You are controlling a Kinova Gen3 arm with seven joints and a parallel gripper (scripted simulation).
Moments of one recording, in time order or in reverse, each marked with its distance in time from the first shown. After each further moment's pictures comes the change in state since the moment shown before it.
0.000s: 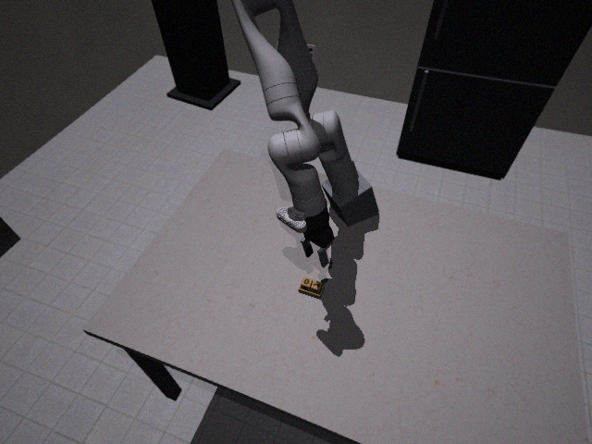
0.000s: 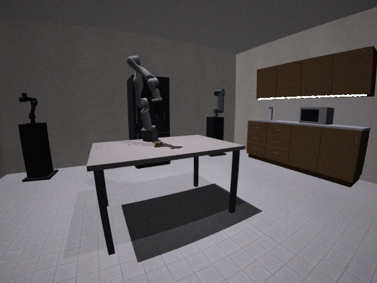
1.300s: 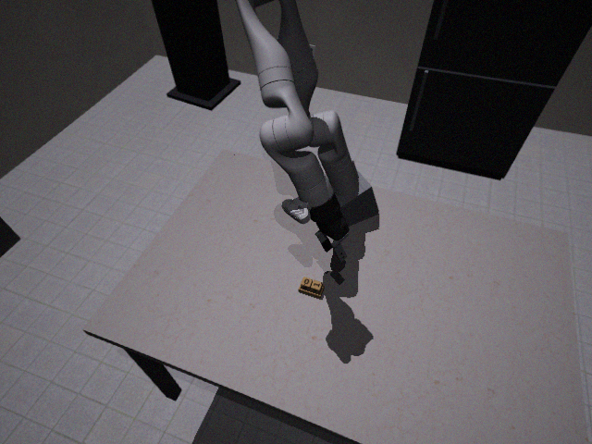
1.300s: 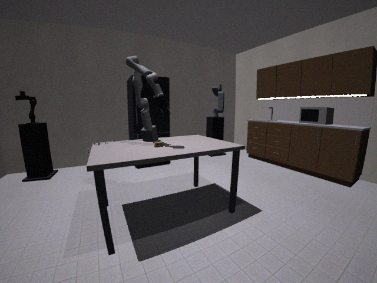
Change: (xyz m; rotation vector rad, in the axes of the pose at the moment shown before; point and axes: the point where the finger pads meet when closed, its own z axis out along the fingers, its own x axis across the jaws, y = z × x) arm -0.053 0.020 -0.042 -0.098 -0.162 0.115
